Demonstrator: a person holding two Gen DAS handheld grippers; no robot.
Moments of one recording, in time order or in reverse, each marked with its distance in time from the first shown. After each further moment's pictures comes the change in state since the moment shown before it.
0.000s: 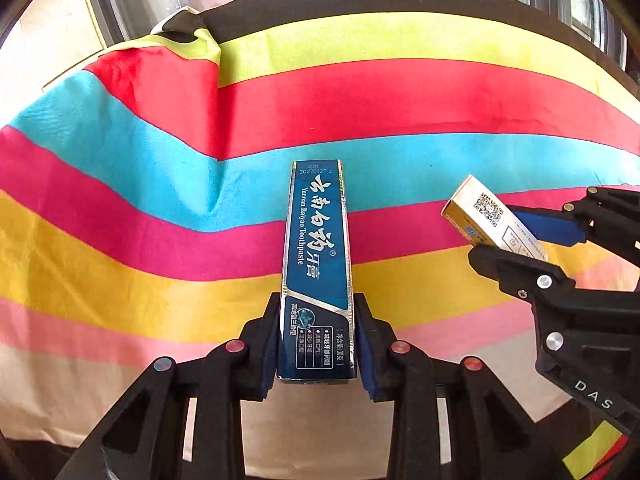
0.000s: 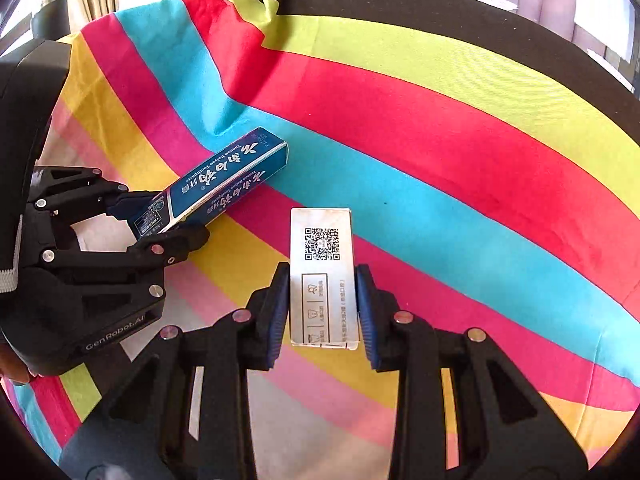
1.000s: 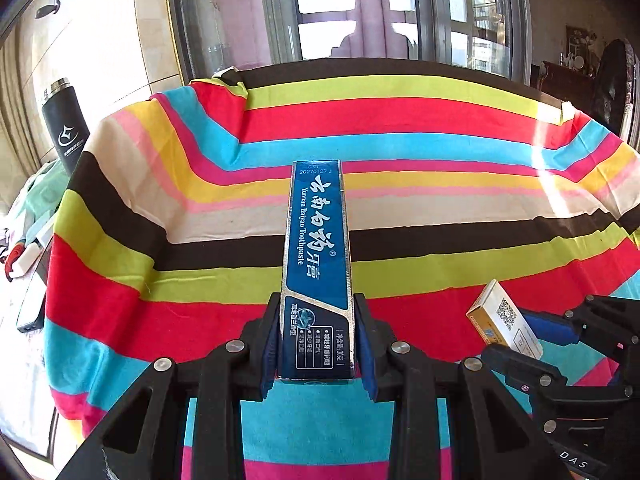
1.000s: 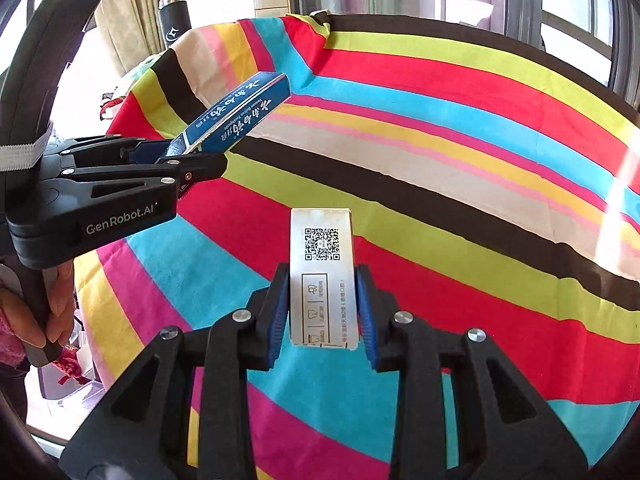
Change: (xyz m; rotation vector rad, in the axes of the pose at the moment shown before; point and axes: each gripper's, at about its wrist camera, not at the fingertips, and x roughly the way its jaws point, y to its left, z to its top) left arm -0.171 -0.063 -0.139 -0.084 -0.180 -0.037; right arm -0.164 0.087 -0.184 0.079 -0.076 0.050
